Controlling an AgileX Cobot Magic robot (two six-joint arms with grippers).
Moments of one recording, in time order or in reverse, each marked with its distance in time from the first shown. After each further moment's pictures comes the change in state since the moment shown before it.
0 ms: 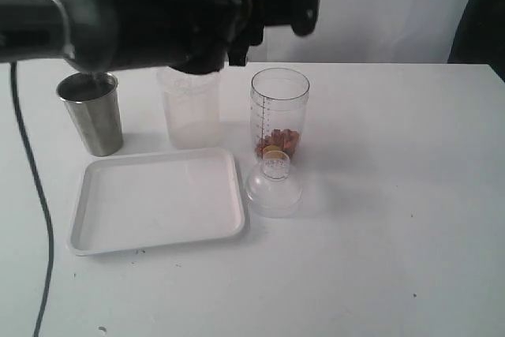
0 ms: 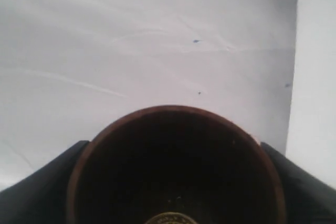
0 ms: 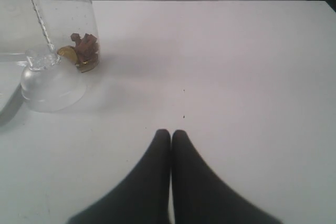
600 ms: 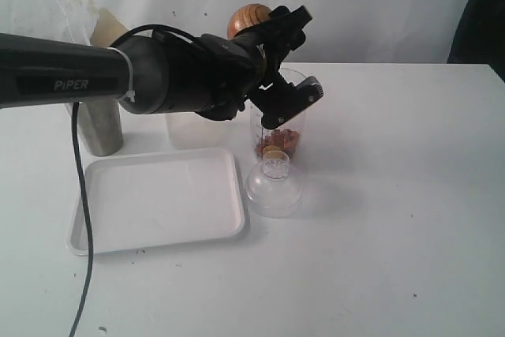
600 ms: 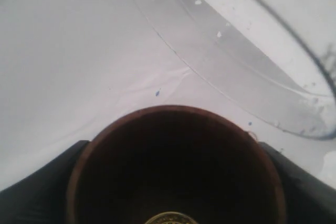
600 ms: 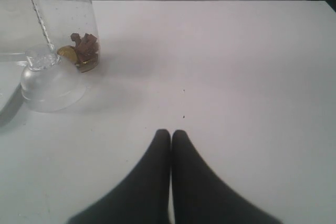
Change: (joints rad) left arm 0.009 0.161 -0.004 0.054 -0.098 0.773; right arm 0.000 0.000 0.000 0.000 0.000 0.000
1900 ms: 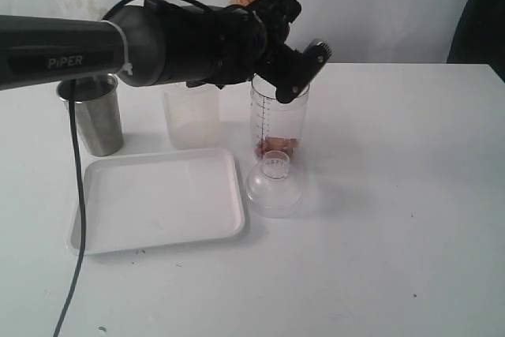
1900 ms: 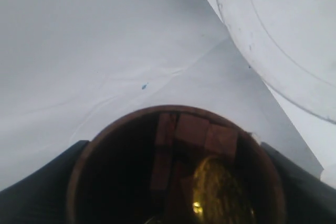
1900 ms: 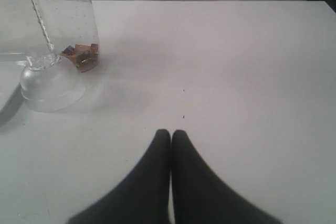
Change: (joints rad) left arm 0.019 0.000 -0.118 -0.352 -0.035 0.128; right arm 0.000 0.000 0.000 -0.002 0.000 0.000
